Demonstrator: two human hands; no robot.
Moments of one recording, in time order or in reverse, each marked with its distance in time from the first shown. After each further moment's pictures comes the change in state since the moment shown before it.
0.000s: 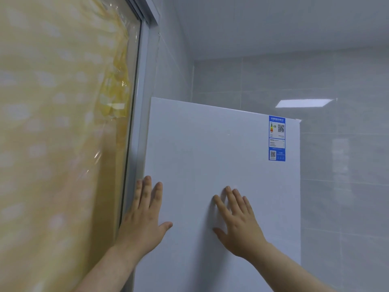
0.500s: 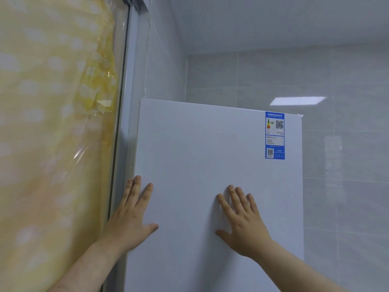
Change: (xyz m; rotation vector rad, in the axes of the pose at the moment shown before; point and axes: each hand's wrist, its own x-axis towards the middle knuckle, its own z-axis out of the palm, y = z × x) left_hand 0.044 -0.034 0.032 -0.095 -0.055 0.065; right_hand 0.015 0.035 0.039 -0.111 0.020 -0.004
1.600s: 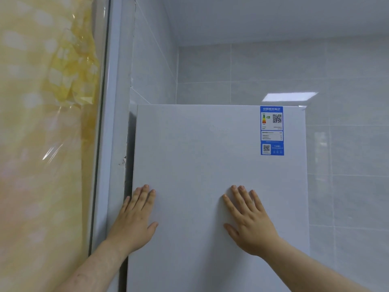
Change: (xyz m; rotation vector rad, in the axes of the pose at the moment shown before) left_hand 0.073 -0.034 0.091 0.138 0.064 0.134; right_hand 0.012 0.033 0.041 -0.100 0.017 -0.042
